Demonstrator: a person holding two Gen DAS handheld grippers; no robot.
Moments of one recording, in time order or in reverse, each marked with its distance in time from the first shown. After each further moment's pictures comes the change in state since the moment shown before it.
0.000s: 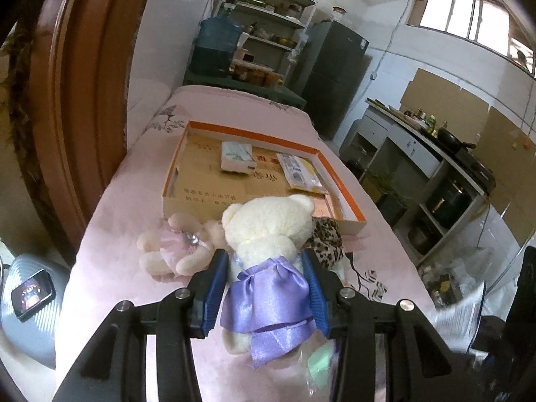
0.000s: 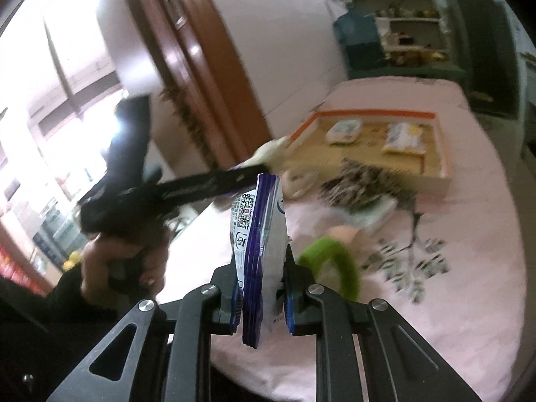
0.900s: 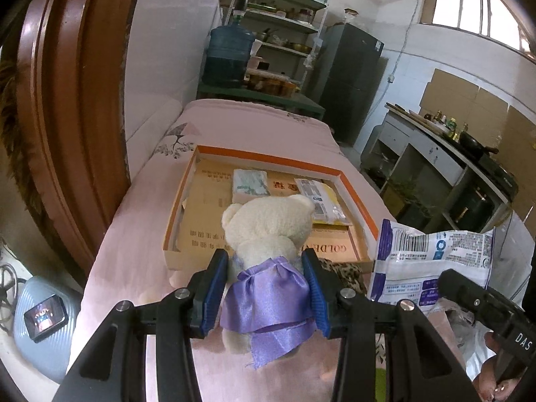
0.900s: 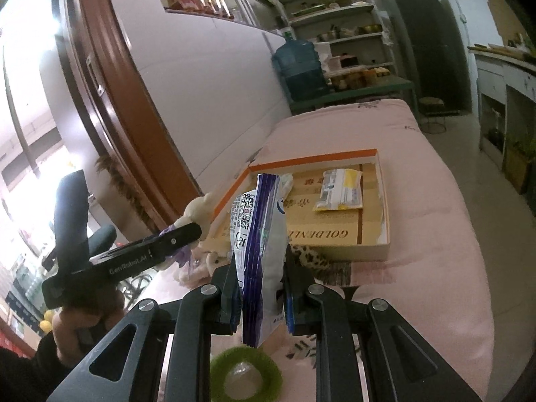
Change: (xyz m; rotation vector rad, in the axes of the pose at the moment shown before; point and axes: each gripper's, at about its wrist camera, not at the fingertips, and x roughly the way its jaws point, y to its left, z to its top) left arm 0.033 -0.009 0.043 0.015 -0.030 0.105; right arm 0.015 -0.067 0.063 0.130 -0.149 -0.166
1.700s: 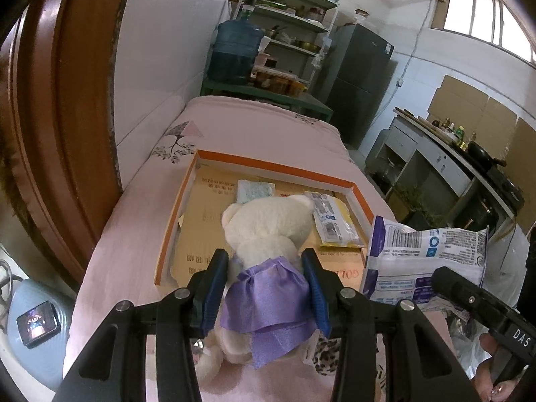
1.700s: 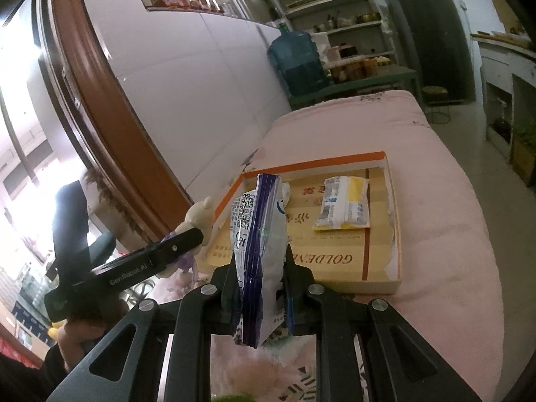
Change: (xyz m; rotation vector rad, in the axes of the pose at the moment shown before) left arm 0.036 0.008 0.026 -0.042 0.013 0.004; right arm 0.044 -0.020 0.032 0.037 0.032 0.025
